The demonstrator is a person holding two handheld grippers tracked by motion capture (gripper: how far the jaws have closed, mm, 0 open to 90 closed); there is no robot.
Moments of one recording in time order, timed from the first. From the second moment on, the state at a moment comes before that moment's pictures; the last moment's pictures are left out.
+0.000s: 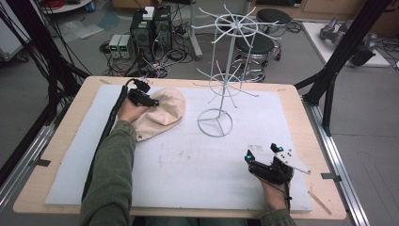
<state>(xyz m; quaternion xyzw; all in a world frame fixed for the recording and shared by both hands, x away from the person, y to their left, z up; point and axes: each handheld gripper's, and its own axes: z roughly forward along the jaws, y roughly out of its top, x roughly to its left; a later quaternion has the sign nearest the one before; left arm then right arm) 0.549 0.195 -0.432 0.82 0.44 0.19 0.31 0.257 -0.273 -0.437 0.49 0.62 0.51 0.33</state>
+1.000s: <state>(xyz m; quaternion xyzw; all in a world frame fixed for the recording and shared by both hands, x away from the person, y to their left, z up) 0.535 0.204 -0.399 0.81 0.41 0.20 0.37 0.259 -0.273 -0.438 0.50 0.62 0.51 0.33</state>
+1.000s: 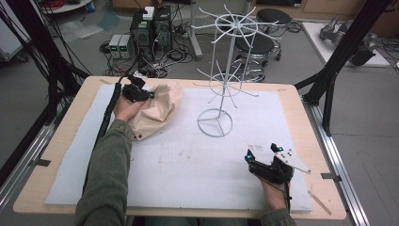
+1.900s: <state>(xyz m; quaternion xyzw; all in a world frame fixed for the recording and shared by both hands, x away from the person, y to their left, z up) 0.483 0.235 -0.311 0.74 0.34 0.20 0.55 0.259 -0.274 -0.437 0.49 0.62 0.51 0.32</state>
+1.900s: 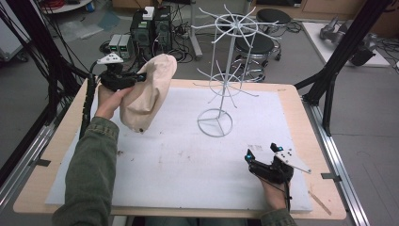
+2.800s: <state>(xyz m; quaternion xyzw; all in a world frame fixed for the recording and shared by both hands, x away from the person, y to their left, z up) 0.436 0.240 -0.243 0.66 0.23 0.15 0.70 0.259 -0.273 -0.436 0.49 0.62 0.52 0.32</state>
